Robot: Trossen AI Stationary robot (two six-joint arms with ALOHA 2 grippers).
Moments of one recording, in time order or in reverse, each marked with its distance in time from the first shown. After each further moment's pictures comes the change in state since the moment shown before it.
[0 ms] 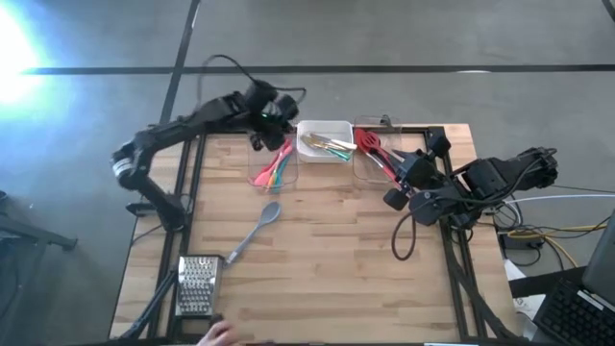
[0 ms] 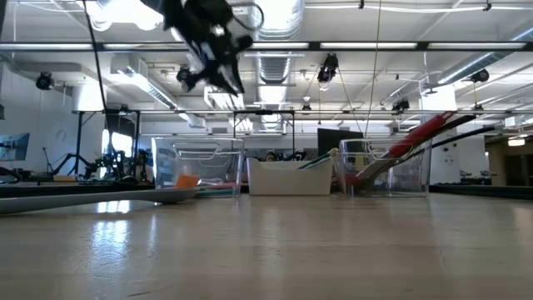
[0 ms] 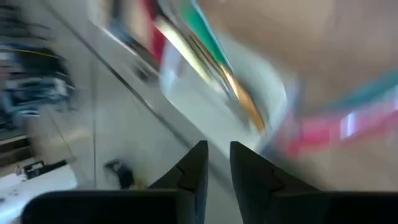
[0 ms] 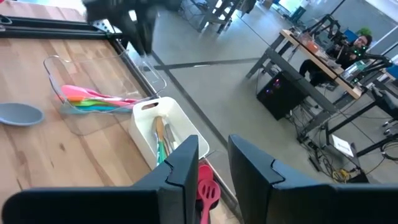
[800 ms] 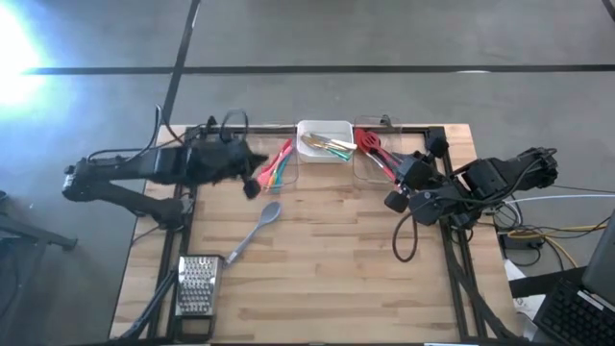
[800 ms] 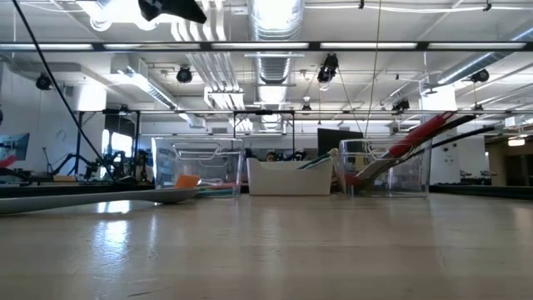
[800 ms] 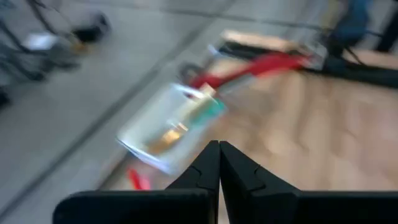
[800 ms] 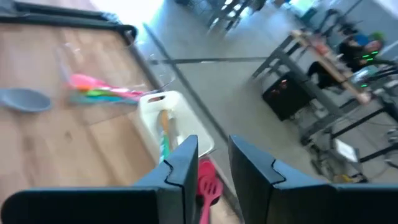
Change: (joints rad) left arm -0.523 -0.522 -0.306 0.093 -0.531 -1.860; right arm 0.000 0.000 0.000 -0.001 -0.033 -0.046
